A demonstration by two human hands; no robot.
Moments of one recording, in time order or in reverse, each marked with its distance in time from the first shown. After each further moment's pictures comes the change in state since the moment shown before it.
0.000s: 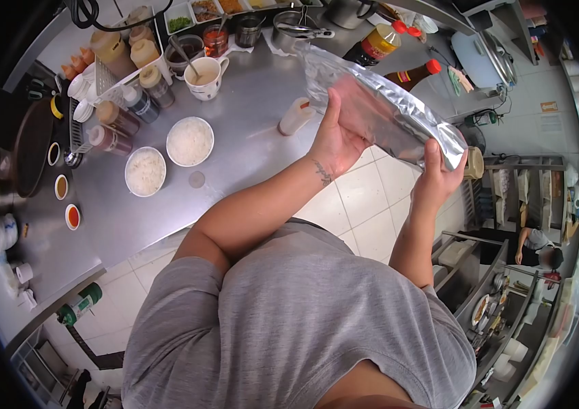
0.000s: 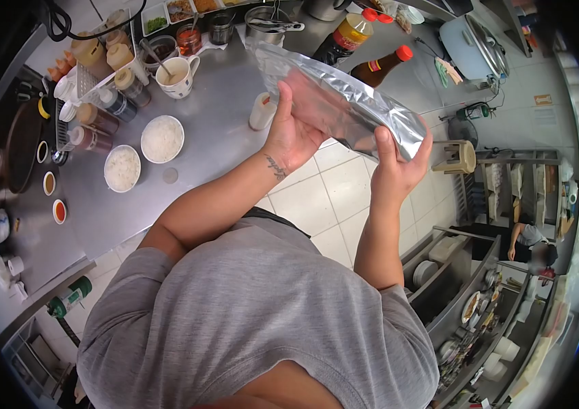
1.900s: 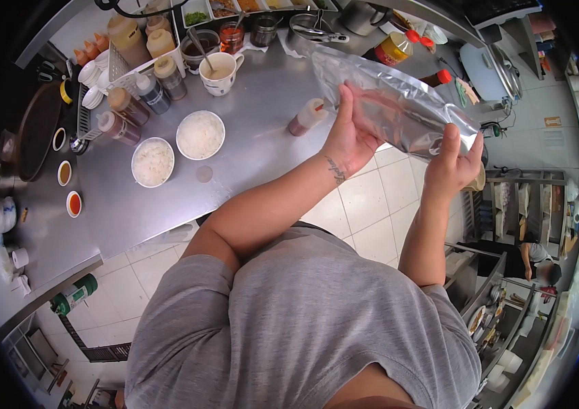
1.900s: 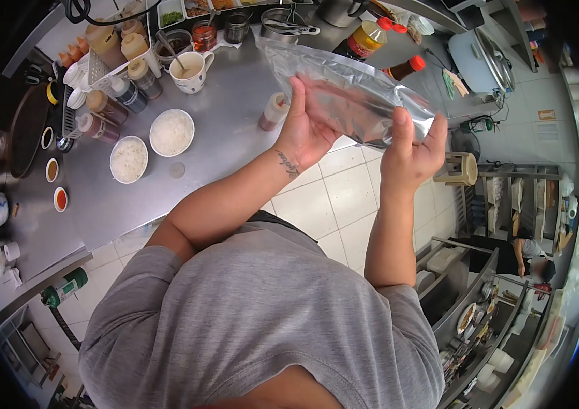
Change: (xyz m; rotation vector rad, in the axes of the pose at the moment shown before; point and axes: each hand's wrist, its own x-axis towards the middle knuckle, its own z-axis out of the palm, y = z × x) left_hand 0.004 0.004 0.003 -0.095 -0.054 0.077; right_hand 0.020 -0.018 0.025 -0.231 -0.016 -0.244
